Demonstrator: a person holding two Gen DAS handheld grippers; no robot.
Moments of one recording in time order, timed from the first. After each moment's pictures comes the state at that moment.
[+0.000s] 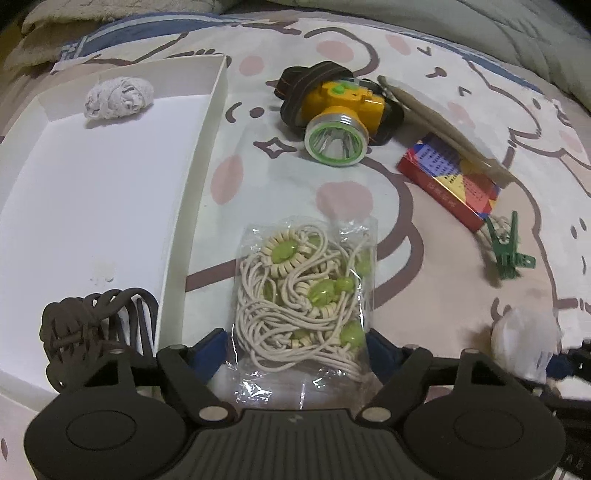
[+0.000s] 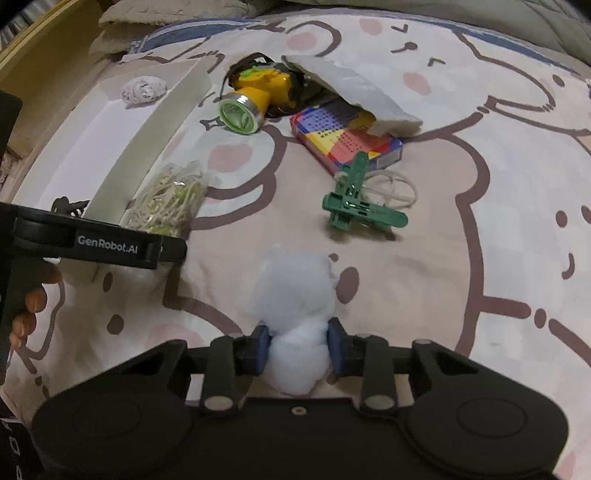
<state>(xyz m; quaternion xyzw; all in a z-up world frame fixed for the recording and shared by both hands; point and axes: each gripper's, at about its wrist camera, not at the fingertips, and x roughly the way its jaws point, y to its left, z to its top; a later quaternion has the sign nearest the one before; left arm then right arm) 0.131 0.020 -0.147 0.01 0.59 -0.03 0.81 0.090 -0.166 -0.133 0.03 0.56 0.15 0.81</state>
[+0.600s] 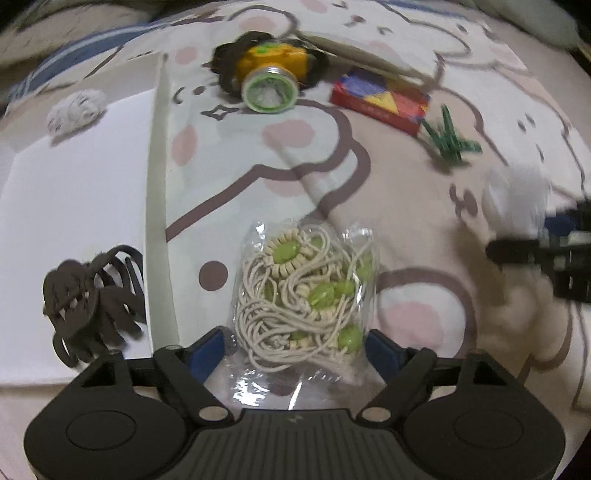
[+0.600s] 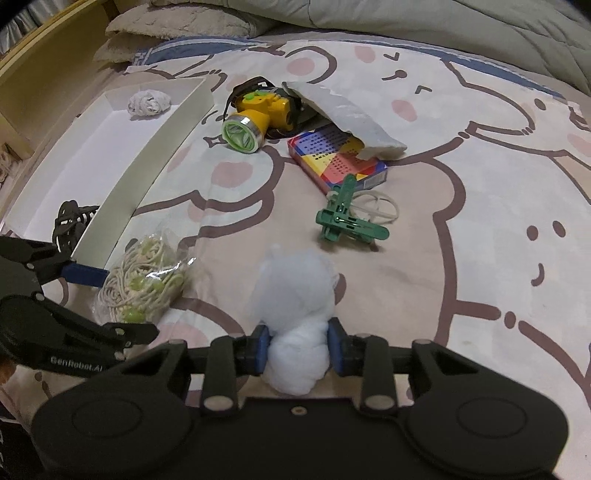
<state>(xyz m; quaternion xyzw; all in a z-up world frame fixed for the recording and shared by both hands) 0.083 0.015 -0.143 0.09 0.60 -0.11 0.79 0.075 -0.167 -0.111 0.02 0.54 0.13 0.83</state>
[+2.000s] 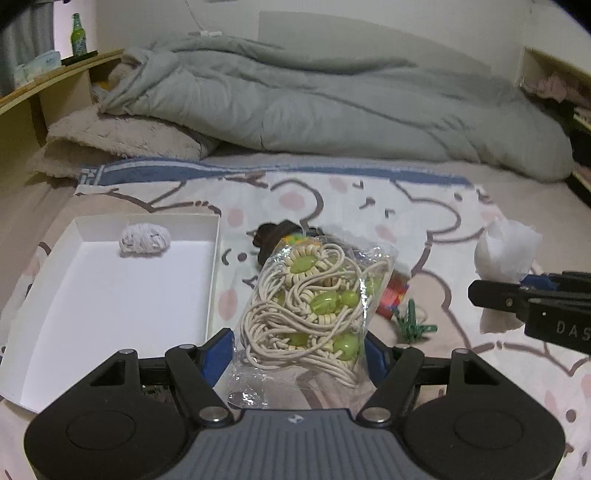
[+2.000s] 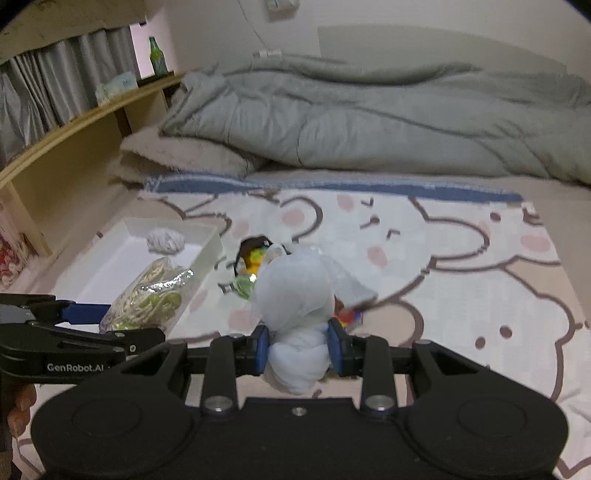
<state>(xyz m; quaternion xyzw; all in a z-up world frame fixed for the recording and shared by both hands) 0.063 0.016 -0.028 0.01 0.41 -0.08 0.91 0.060 -0.177 -0.015 0.05 0.36 0.11 0.93</state>
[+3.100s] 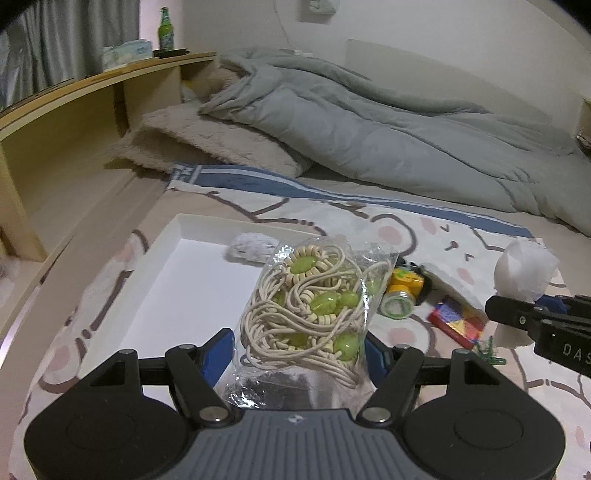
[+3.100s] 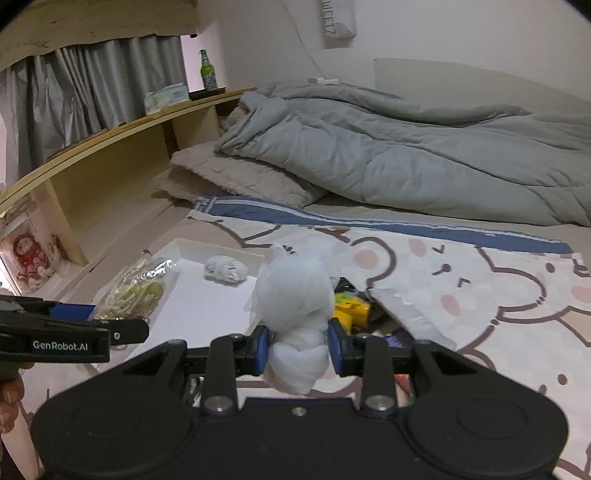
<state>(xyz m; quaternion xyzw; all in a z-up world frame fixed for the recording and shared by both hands) 0.050 0.126 -0.005 -0.02 0.38 0.02 0.92 0.065 -0.086 0.005 0.03 0.31 0.16 0.94</state>
